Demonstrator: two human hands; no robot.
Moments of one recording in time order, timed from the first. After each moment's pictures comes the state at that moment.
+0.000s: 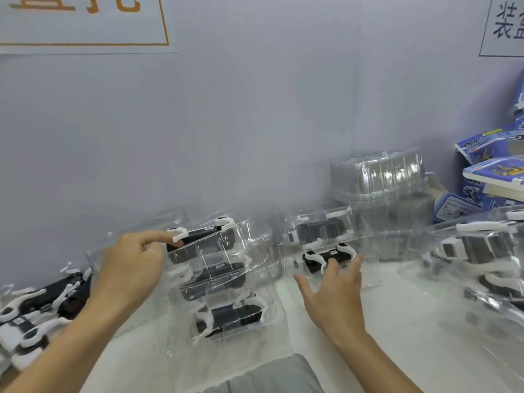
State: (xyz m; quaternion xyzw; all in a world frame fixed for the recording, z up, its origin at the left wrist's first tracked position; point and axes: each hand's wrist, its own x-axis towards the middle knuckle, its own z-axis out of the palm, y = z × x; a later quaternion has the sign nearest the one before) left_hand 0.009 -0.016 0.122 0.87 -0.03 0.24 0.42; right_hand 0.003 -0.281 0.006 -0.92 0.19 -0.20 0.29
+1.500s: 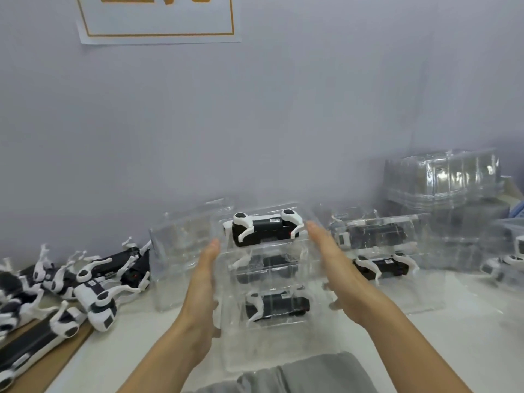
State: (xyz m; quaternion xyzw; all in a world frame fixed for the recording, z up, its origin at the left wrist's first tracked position) left_hand -0.027 -0.024 0.077 0.64 0.12 -0.02 0.76; right_hand -0.004 -0.213 0.081 -0.75 0.02 0.03 0.66
